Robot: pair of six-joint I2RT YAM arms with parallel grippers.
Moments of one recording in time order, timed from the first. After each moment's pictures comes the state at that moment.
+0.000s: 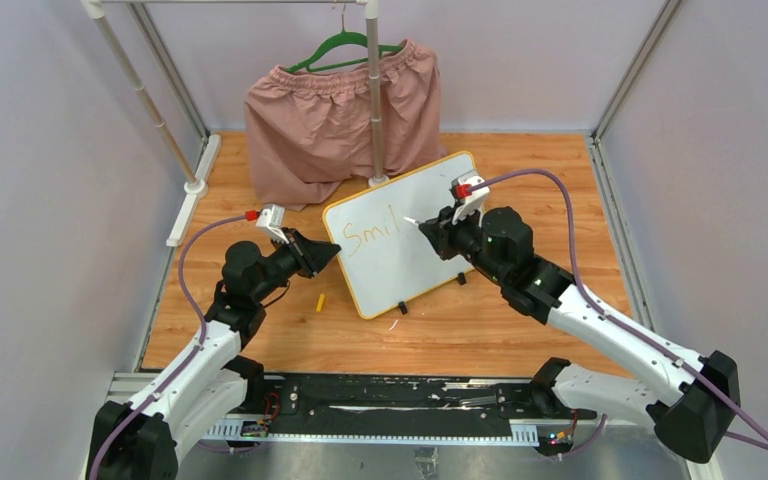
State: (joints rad) left arm -0.30 0.80 0.33 0.36 0.41 -0.65; right arm 0.78 1.01 0.84 -0.02 0.09 0.16
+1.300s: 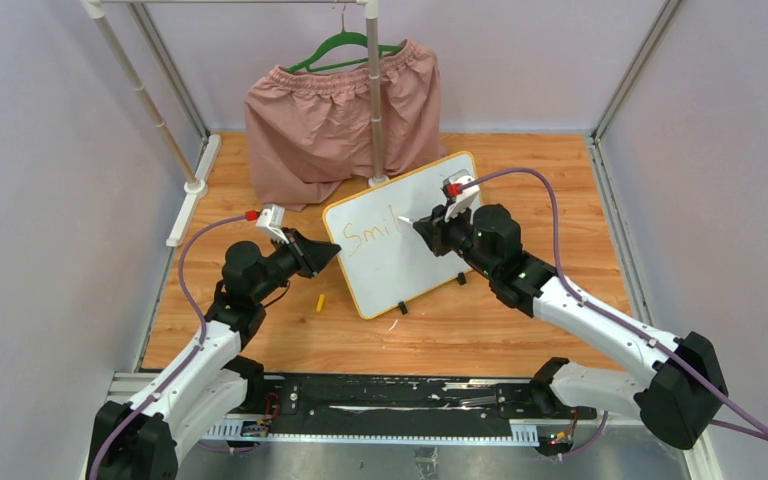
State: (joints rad) left arm -0.30 0.80 0.33 0.37 0.41 -0.65; right arm 0.74 1.10 0.79 0.14 0.02 0.14
